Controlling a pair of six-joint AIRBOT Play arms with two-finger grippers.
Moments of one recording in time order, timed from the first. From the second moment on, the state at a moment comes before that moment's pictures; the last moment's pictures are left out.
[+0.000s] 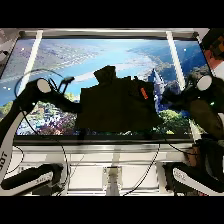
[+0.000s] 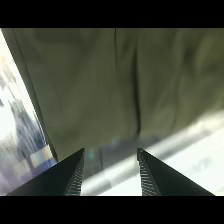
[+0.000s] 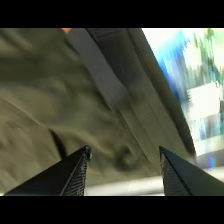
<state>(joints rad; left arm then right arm) -0.16 -1.28 1.11 1.18 -1.24 -1.31 -0.05 -1.18 1.15 -1.34 1.31 1.93</state>
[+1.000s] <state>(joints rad) -0.14 -1.90 1.71 0.36 -0.85 -1.25 -0.17 -1.83 1.52 -0.90 1.23 1.61</state>
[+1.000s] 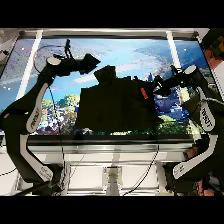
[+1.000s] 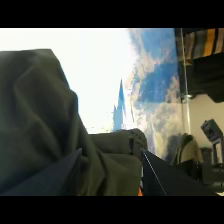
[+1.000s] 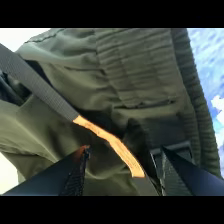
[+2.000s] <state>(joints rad) -0.37 -1.97 1.72 0.70 -0.48 -1.34 -0.17 -1.85 1.66 -0.89 1.31 1.58</state>
